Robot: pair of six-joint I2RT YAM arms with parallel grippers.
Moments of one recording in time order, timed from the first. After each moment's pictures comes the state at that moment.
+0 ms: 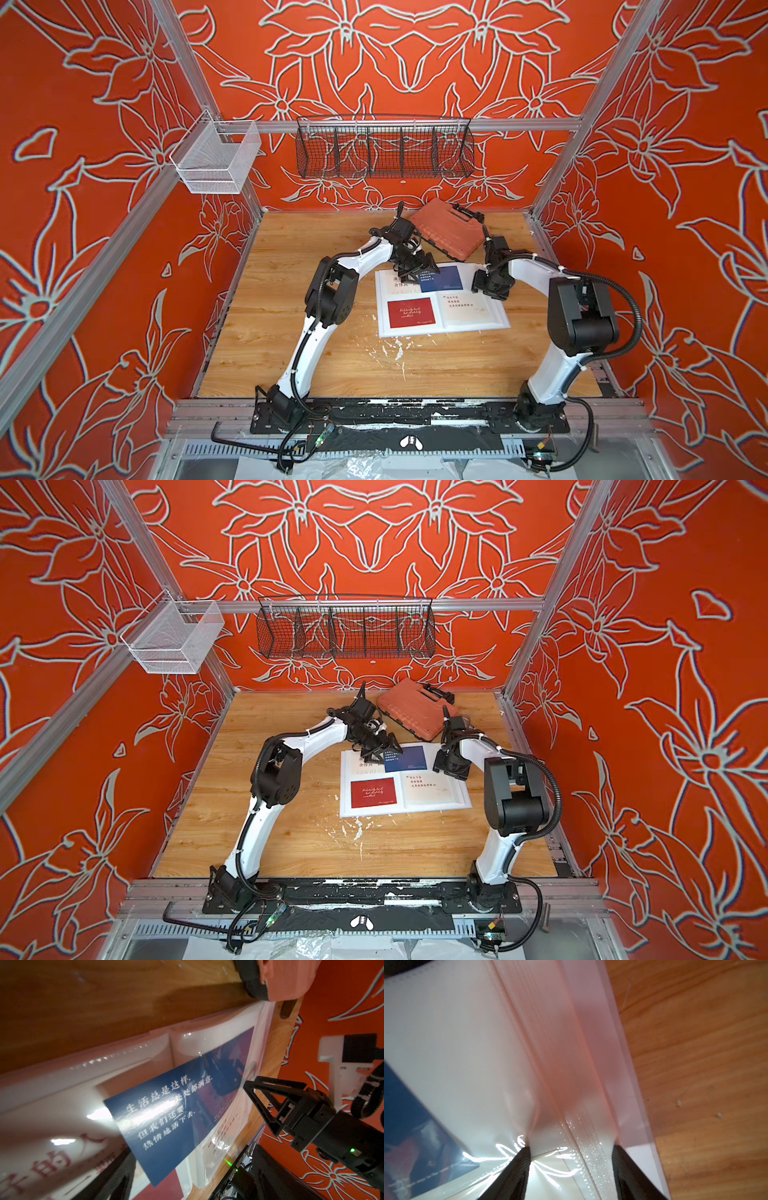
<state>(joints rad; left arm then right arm) -0.52 2.40 2.01 -0.74 0.71 -0.69 0.09 1.80 1.15 -0.71 0.01 0.44</state>
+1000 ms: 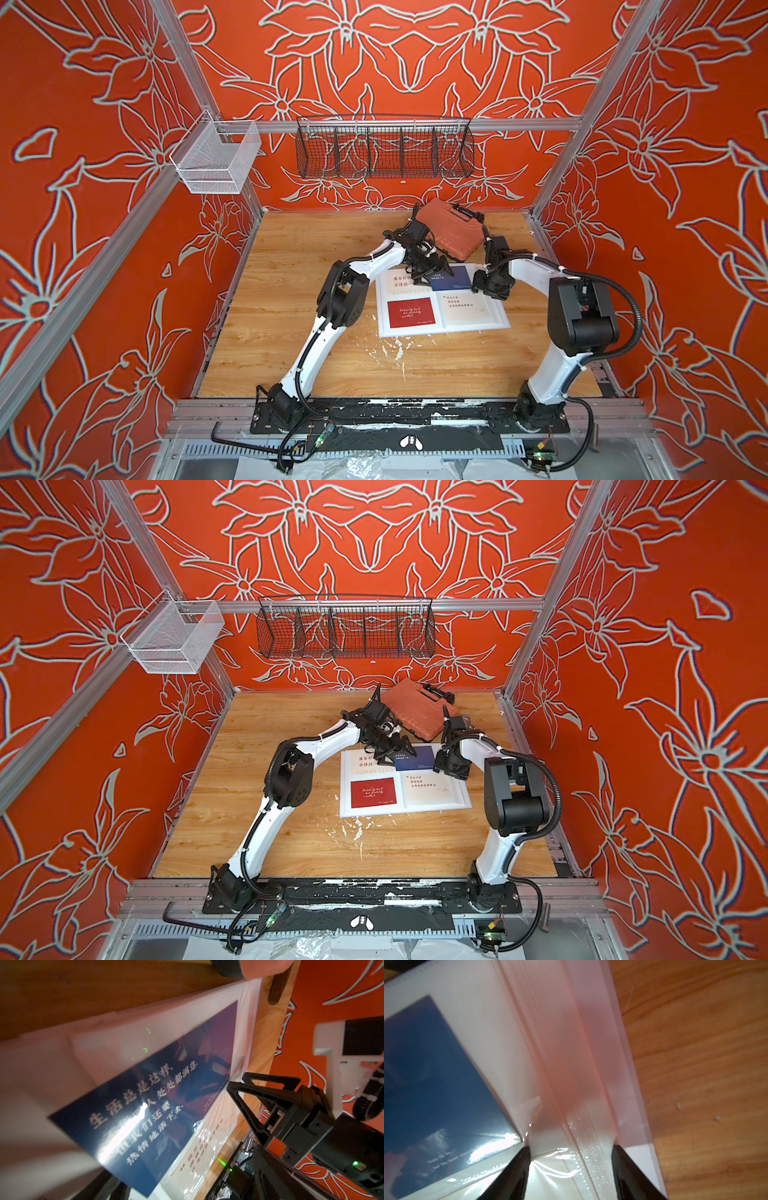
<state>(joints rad) -0.58 2.51 2.19 -0.76 0.74 -0.71 0.09 1.80 1.15 -0.71 0.01 0.42</state>
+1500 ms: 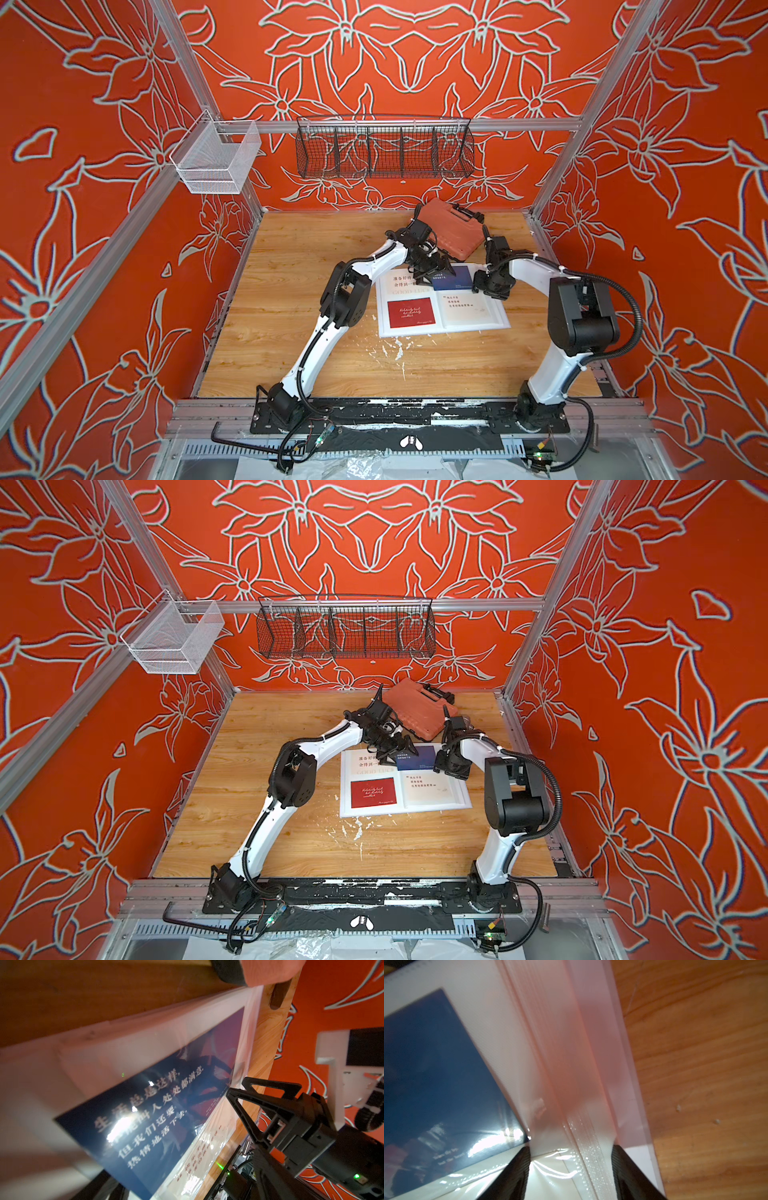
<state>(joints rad) -0.58 2.54 2.25 -0.78 0.73 -0.73 0.08 1.80 1.15 -0.71 0.01 0.40</state>
